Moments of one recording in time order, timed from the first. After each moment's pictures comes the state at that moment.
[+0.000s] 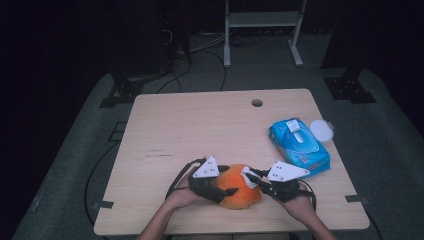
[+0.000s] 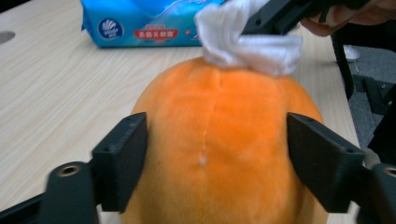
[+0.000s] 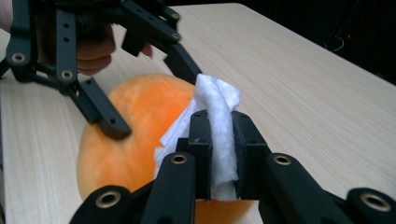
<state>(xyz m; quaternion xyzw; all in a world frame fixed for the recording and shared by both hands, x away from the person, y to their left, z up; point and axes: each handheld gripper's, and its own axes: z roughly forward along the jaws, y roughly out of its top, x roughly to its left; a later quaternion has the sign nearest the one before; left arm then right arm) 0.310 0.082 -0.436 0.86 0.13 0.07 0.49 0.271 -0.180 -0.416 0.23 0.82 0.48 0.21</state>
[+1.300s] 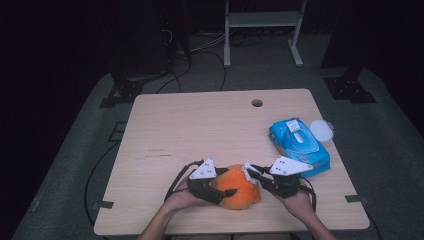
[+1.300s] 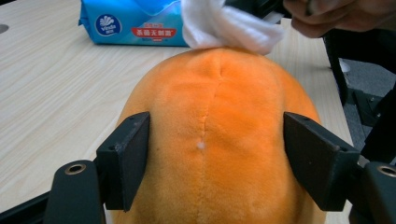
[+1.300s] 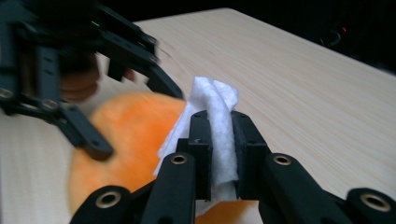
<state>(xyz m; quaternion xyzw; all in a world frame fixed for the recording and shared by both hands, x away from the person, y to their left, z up) 0.307 0.083 -0.447 0.85 0.13 0.07 0.51 0.279 -0.182 -0.415 0.26 0.80 0.50 0.19</state>
